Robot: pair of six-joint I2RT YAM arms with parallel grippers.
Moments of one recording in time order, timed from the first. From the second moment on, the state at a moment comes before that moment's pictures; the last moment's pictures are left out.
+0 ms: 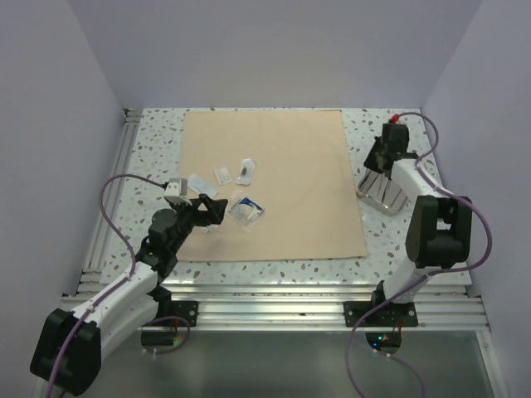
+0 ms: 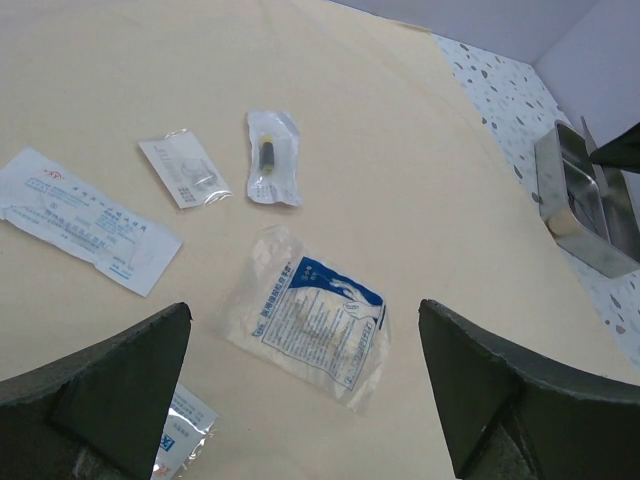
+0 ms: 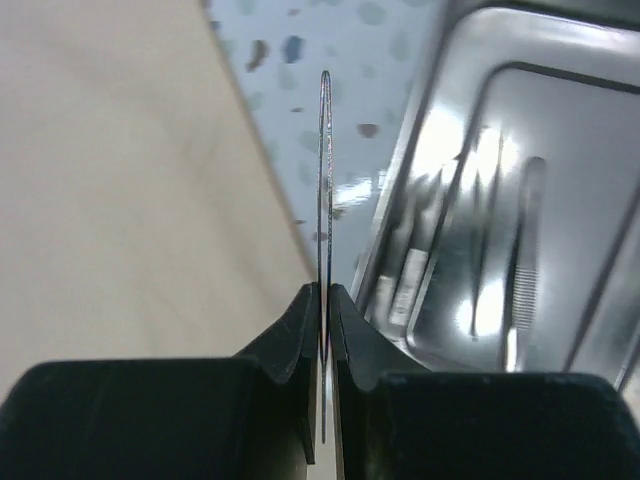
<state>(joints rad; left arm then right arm) -0.38 0.83 0.23 0.45 -0.01 -0.46 0.01 1.70 1.21 -0.27 0.11 0.39</state>
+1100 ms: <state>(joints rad) -0.38 0.85 0.23 0.46 -0.01 -0.46 -0.01 1.52 1.07 -0.24 0.07 0.39</state>
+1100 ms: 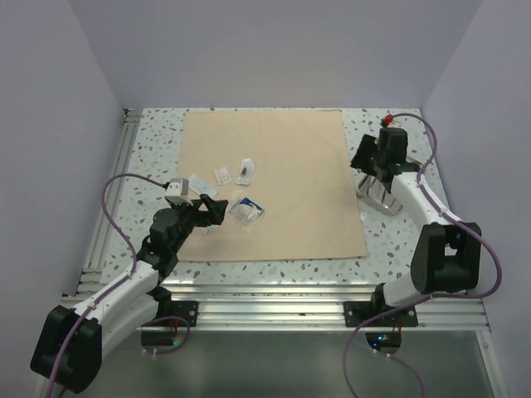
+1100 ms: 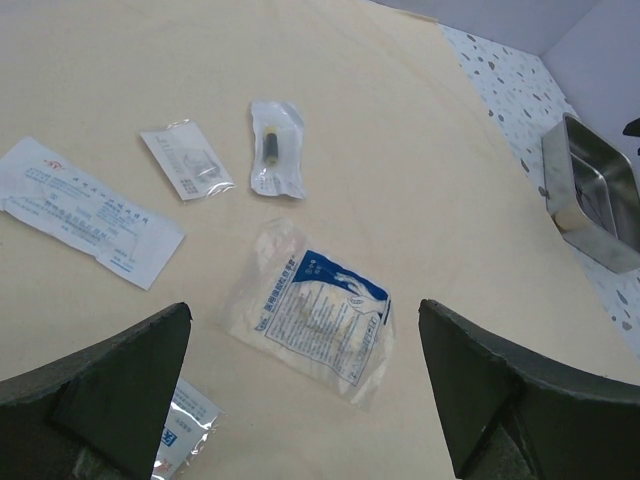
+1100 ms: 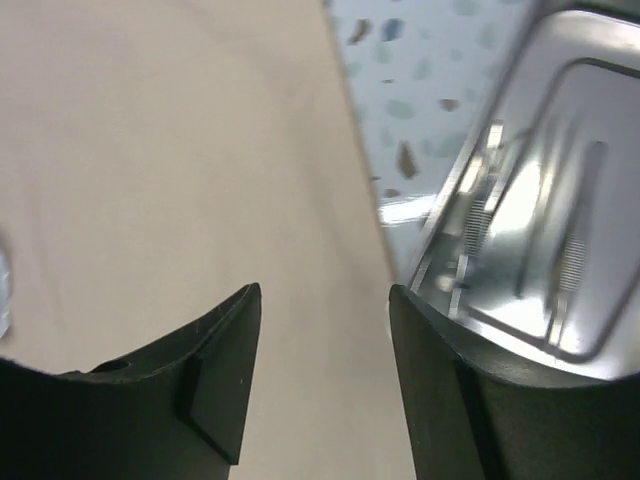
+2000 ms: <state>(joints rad) -0.38 1.15 0.26 0.52 0.12 -0.54 0.56 2.03 1.40 -0.27 -0.40 0.36</state>
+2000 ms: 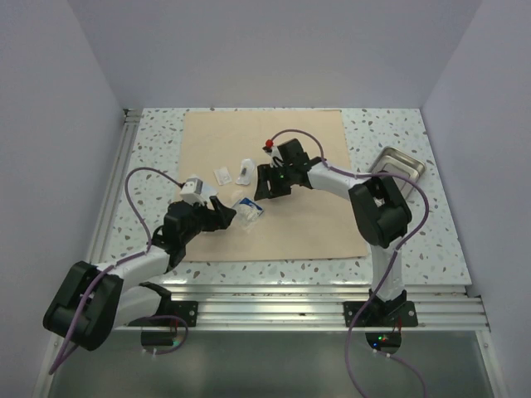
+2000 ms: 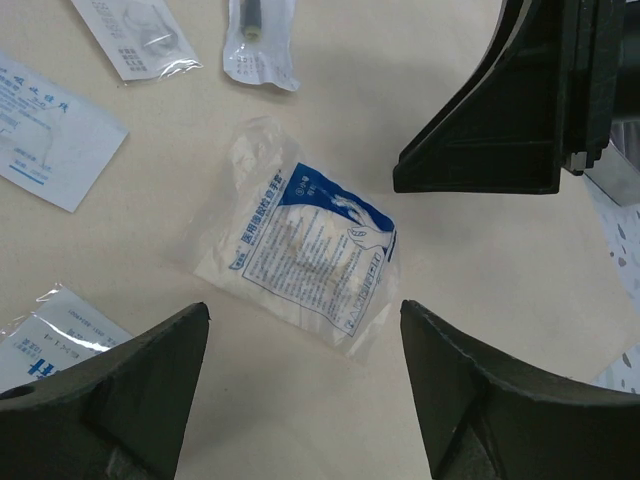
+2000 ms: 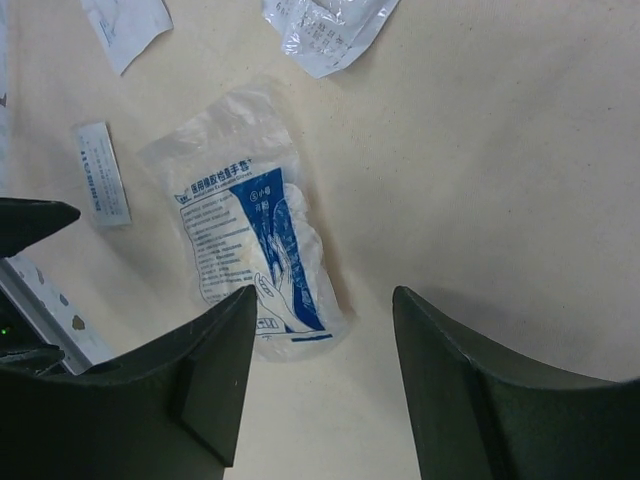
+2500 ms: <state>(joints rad) -0.38 1.41 0.28 0.62 0.21 -0.64 0.59 2.10 1.43 -0.25 -0.53 0.39</state>
